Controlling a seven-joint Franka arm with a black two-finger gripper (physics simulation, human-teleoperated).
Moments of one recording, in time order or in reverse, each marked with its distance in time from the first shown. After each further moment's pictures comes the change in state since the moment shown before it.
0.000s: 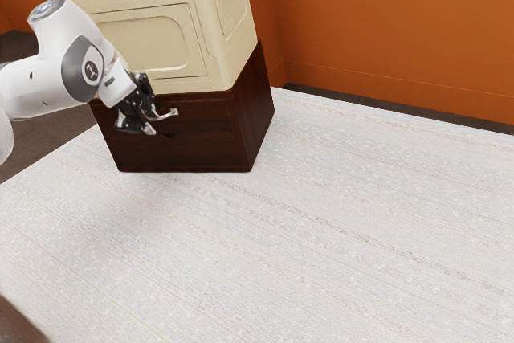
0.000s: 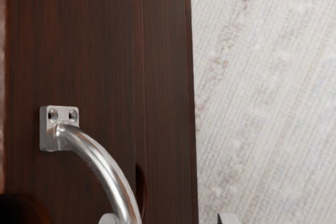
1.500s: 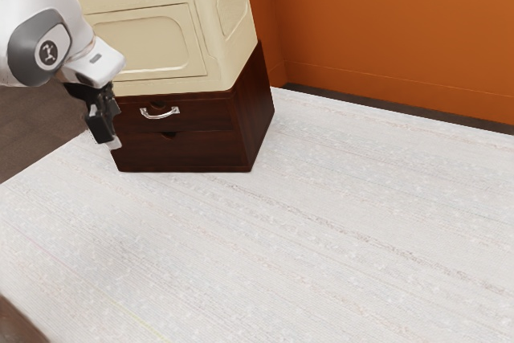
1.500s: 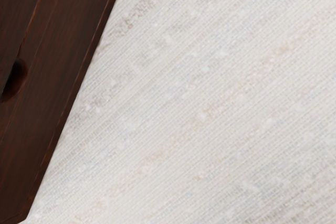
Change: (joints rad) arm -0.183 -0.310 0.045 -0.184 0.343 -0.235 -0.632
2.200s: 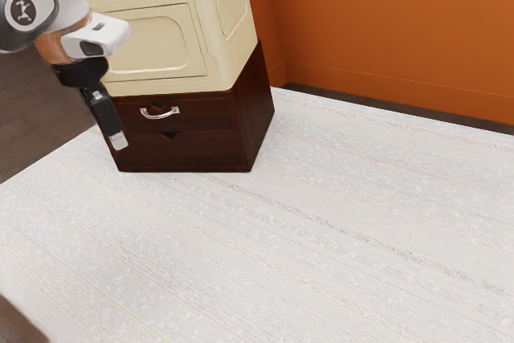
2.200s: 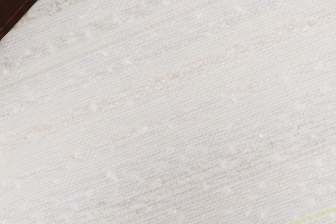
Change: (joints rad) arm -0.066 -0.093 -0.040 0.093 -0.048 -0.365 -0.450
